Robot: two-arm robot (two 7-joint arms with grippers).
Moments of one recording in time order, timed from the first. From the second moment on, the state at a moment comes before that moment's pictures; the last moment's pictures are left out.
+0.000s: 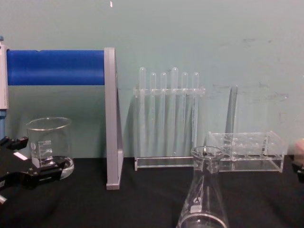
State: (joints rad) left arm -0.20 0.60 0.45 -1.41 -0.25 -0.12 0.03; right arm 0.20 0.60 -0.45 -1.41 0.25 -0.12 -0.03
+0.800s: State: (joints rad) left arm -0.20 0.60 0.45 -1.41 -0.25 -0.12 0.03; right arm 0.19 0.61 -0.43 -1.42 0.30 -0.14 0.05
